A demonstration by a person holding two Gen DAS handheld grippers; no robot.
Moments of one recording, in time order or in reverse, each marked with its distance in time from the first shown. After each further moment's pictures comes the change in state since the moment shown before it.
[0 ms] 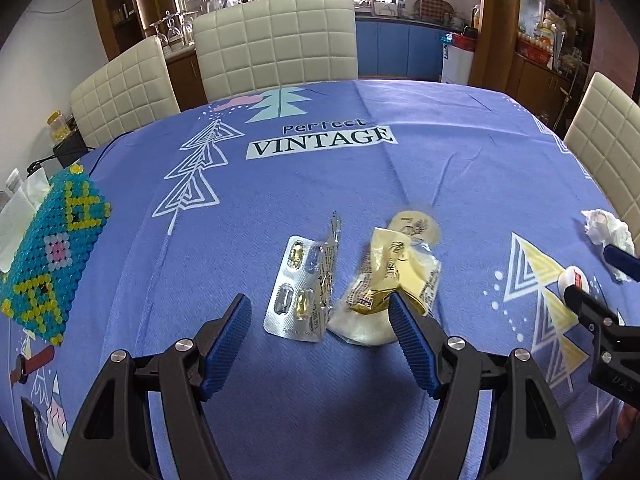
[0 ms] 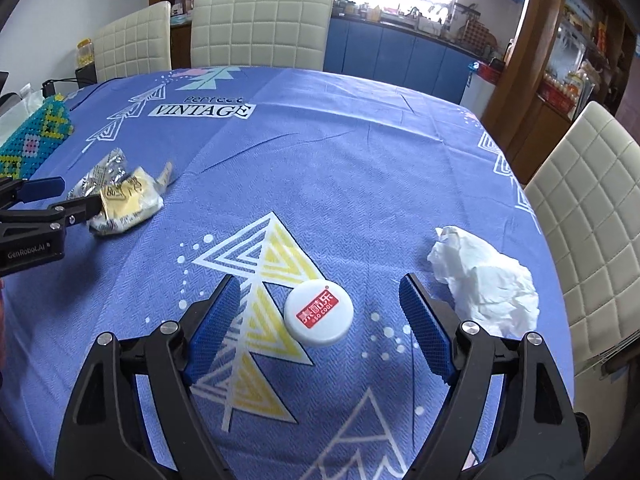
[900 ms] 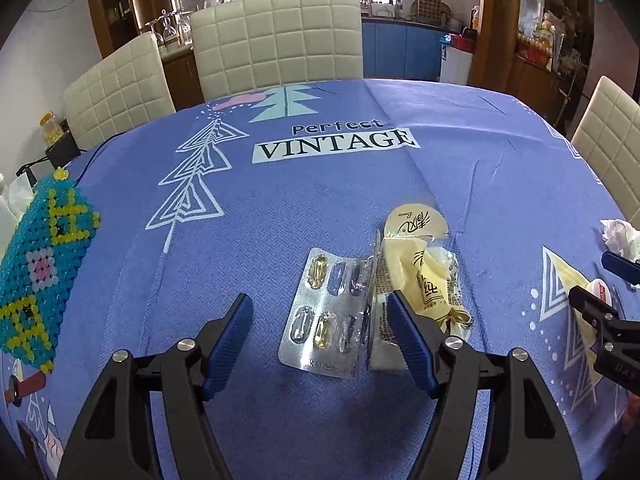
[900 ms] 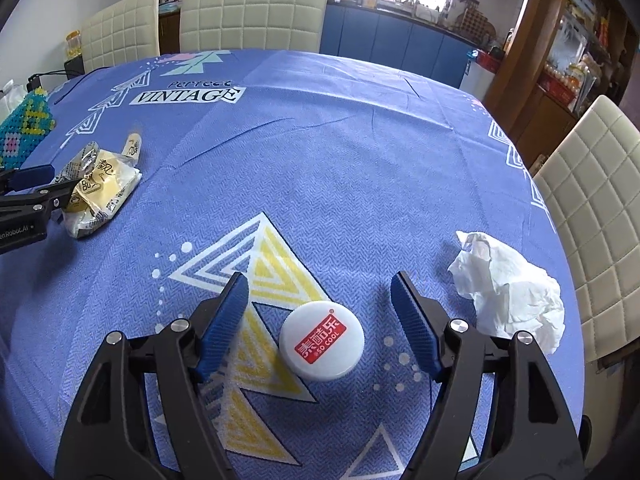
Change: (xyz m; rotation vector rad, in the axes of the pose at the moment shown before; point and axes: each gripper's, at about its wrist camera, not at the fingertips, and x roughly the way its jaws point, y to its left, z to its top) left arm 0.028 0.019 0.008 0.018 -0.002 -0.011; right arm 0.030 0.003 0.008 0.006 0.045 -0.020
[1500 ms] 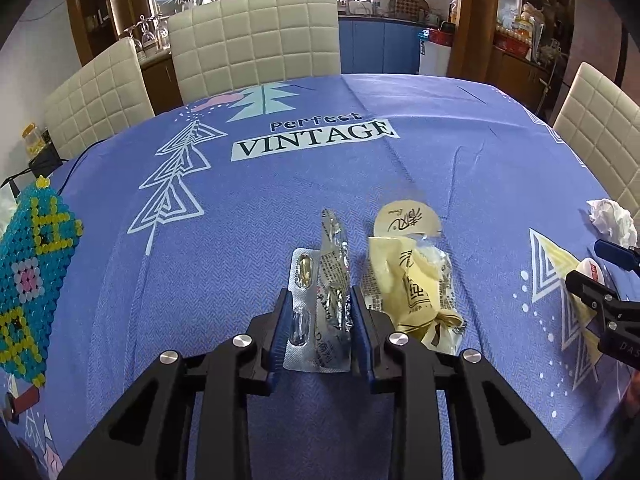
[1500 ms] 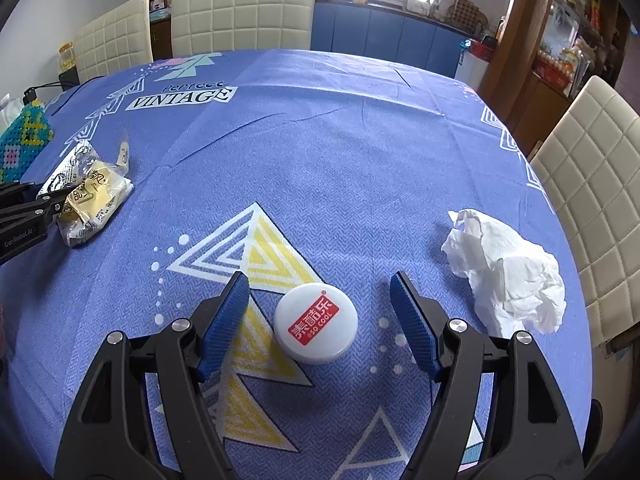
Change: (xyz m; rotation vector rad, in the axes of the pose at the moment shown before) left arm 0.001 -0.003 -0.006 0.050 0.002 -0.058; right arm -0.004 -0.006 -0.008 0.047 0.010 0.010
